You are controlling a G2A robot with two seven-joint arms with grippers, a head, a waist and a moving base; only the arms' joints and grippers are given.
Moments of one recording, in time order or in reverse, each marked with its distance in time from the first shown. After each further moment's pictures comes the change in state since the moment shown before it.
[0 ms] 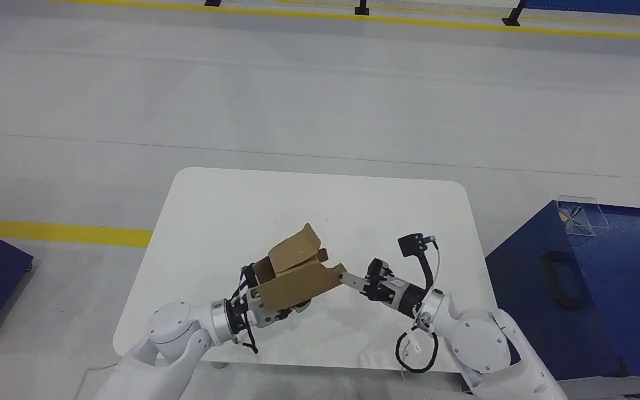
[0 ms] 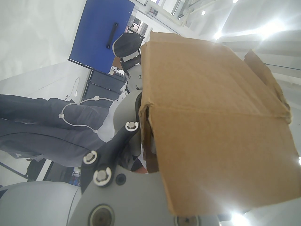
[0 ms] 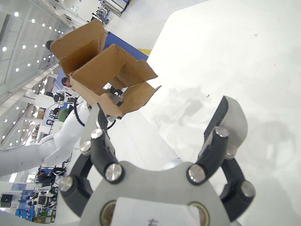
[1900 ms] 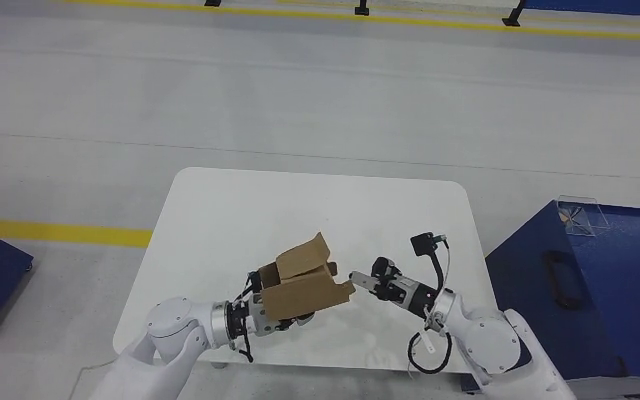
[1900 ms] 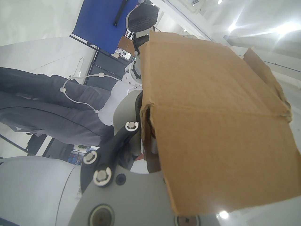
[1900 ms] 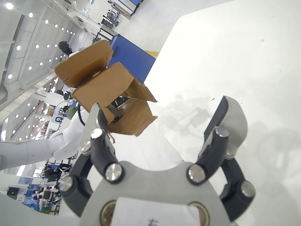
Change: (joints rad) left arm -0.008 0.006 -0.014 -0.032 0.000 0.143 -0.089; right arm -0.050 0.019 0.089 -0.008 0.105 -0.097 0.024
